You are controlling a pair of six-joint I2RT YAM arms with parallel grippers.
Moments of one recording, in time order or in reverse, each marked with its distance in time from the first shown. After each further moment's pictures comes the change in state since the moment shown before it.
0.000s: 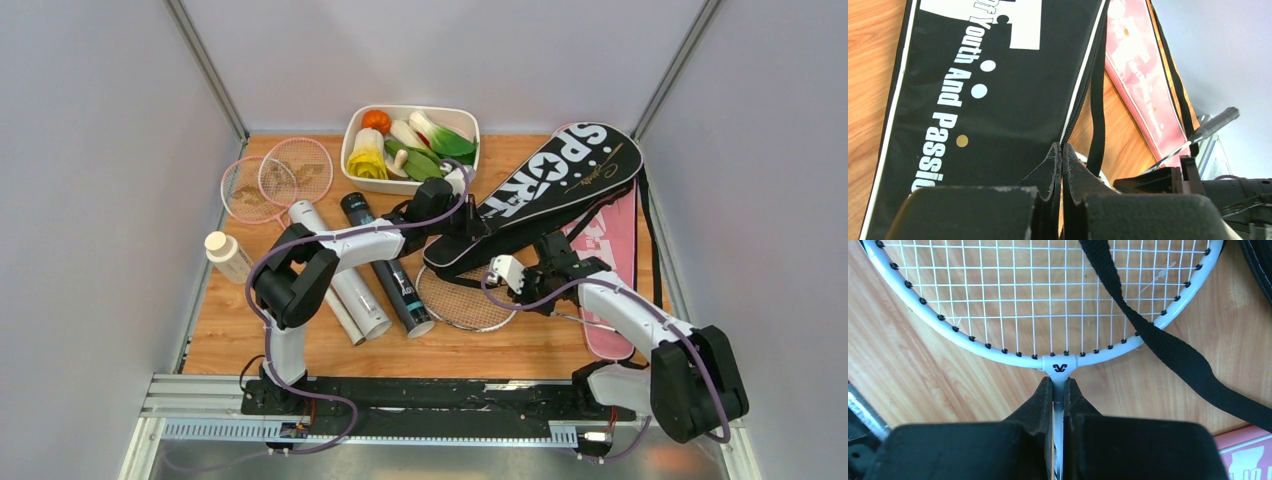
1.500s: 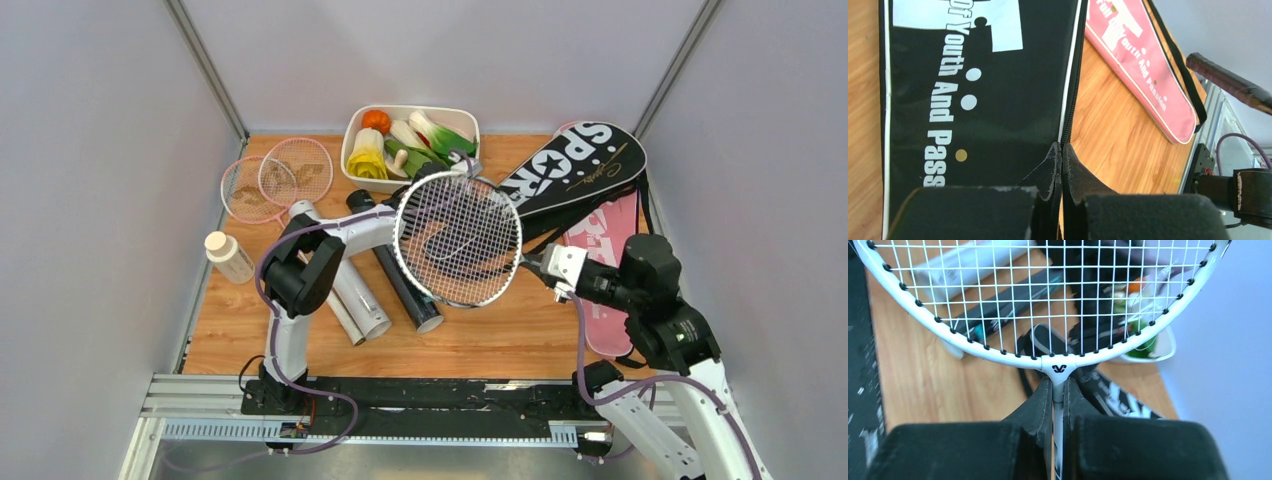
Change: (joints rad) left arm 0.059 0.092 0.153 -0.079 0.224 0.185; right arm 0.000 -0.573 0.344 -0.110 -0.374 0.068
